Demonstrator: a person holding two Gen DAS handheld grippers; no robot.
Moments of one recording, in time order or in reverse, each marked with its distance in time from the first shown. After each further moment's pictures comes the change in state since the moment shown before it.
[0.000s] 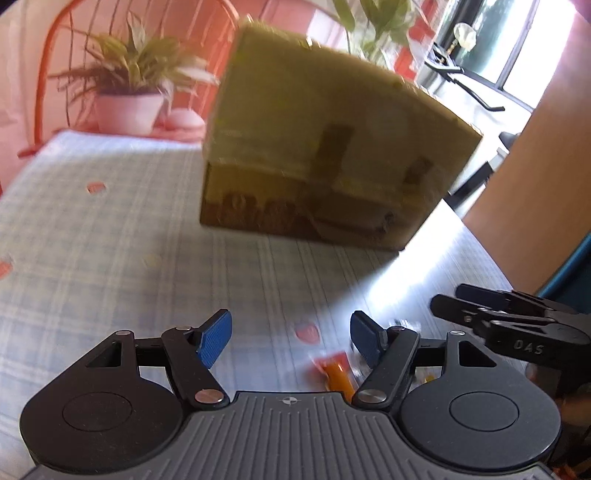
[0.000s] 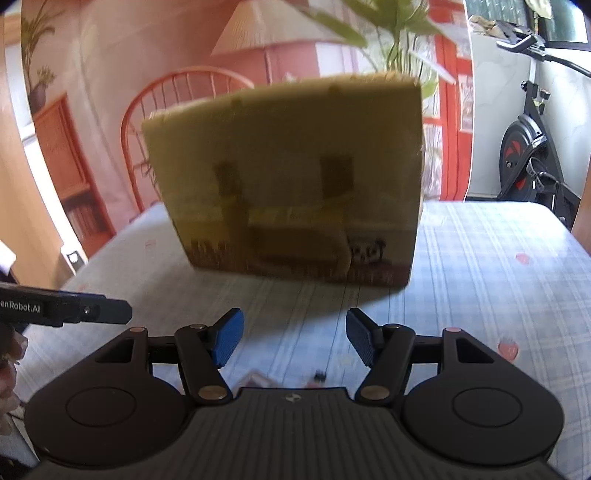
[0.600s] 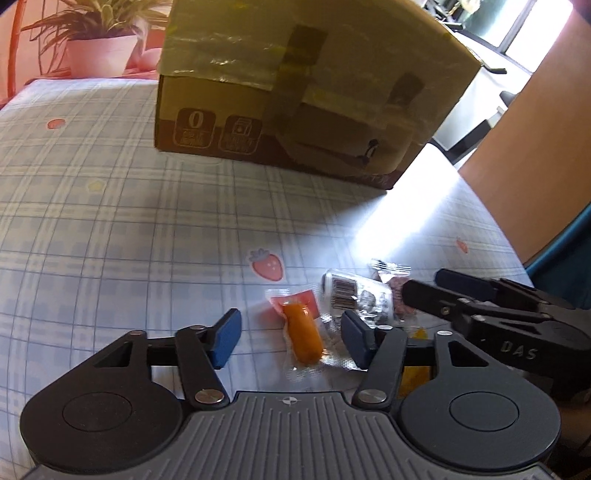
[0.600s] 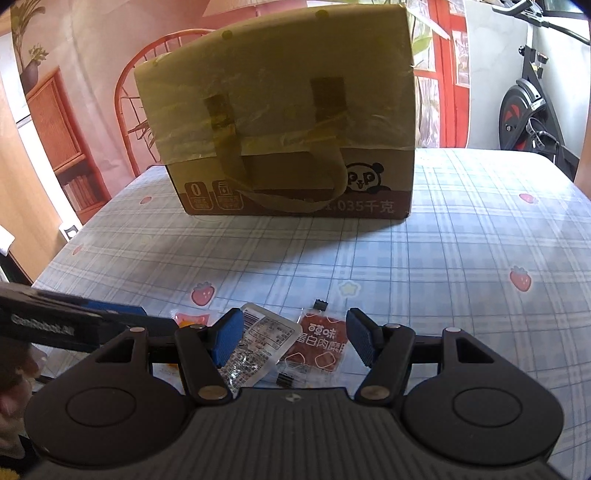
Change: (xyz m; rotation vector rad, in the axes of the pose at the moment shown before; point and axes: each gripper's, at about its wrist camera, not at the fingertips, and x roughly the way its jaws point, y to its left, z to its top) left arm 0.040 -0.021 -0.029 -0.016 0.134 -0.014; right arm 0.010 -0.009 -0.036 0.049 0.075 0.006
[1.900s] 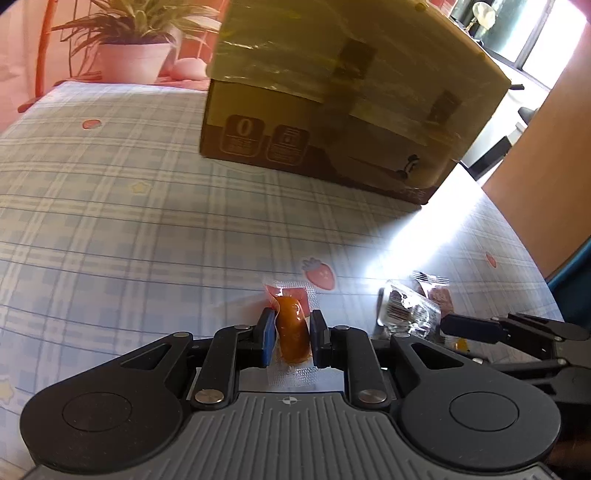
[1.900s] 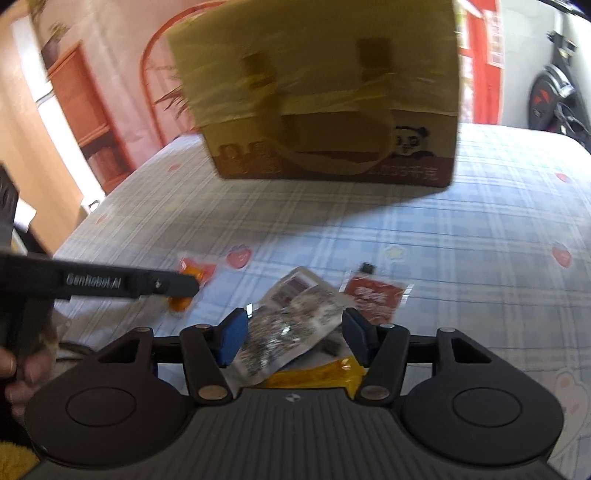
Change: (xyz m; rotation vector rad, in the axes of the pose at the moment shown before) left arm -0.001 0.028 -0.003 -0.022 -0.061 0.052; right arm 0.015 0.030 -0.015 -0.067 0.098 0.076
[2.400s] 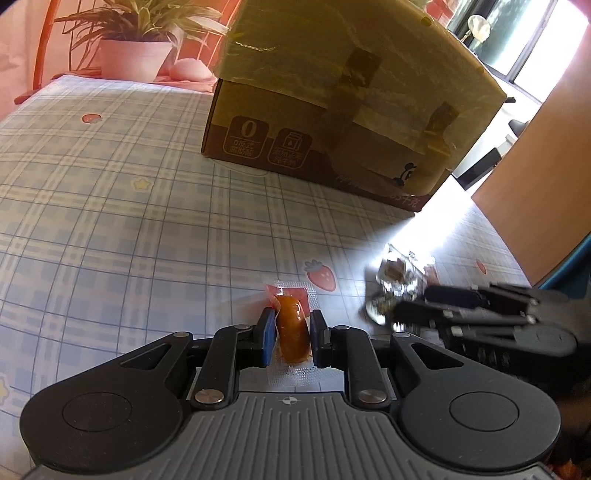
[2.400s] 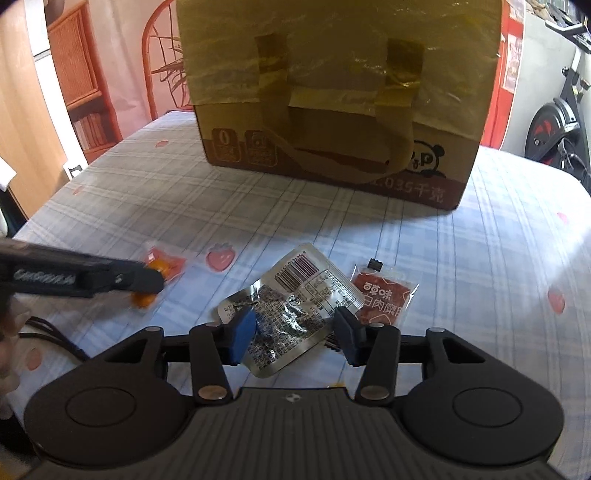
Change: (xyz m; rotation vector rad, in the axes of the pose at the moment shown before) left arm -0.003 0.011 -0.006 -0.019 -0.028 -0.057; right arm 0.025 0.001 0.021 -0.103 0.025 -0.119
